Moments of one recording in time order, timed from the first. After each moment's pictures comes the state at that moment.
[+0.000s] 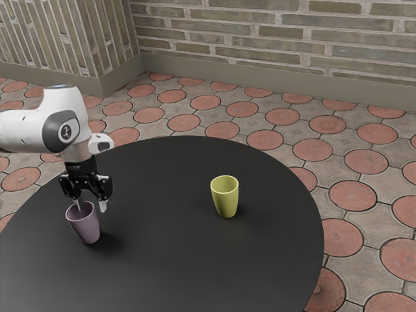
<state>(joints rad) 0.28 0.03 -0.04 -2.23 -0.05 2.09 -0.03</state>
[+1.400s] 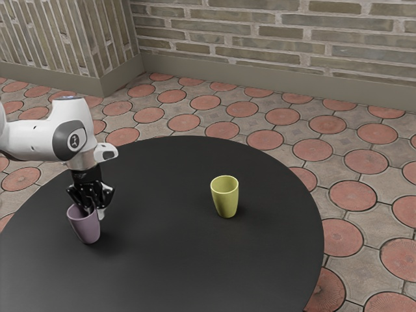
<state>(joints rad) 0.26 0.14 0.00 -2.19 -0.05 2.13 0.00</state>
